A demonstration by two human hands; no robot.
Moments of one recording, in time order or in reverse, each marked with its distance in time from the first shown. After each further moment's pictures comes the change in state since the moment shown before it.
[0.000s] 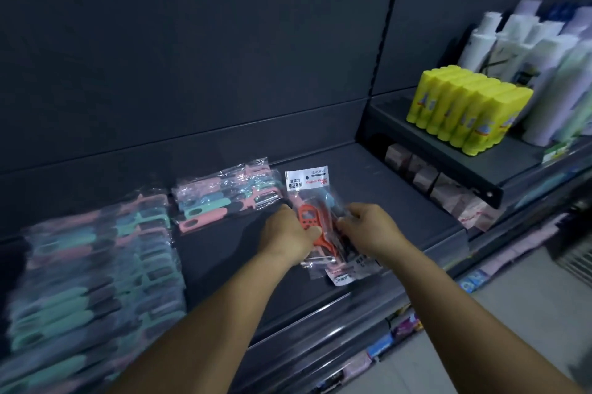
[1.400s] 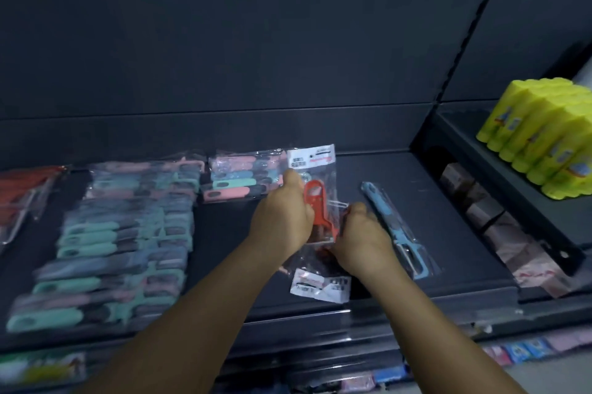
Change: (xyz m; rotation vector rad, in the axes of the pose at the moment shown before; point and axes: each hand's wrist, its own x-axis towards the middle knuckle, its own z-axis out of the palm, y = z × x) left_hand -0.013 0.015 -0.014 0.175 0.356 0.113; right_hand 0.014 -0.017 0.021 -0.303 -0.080 -0.143
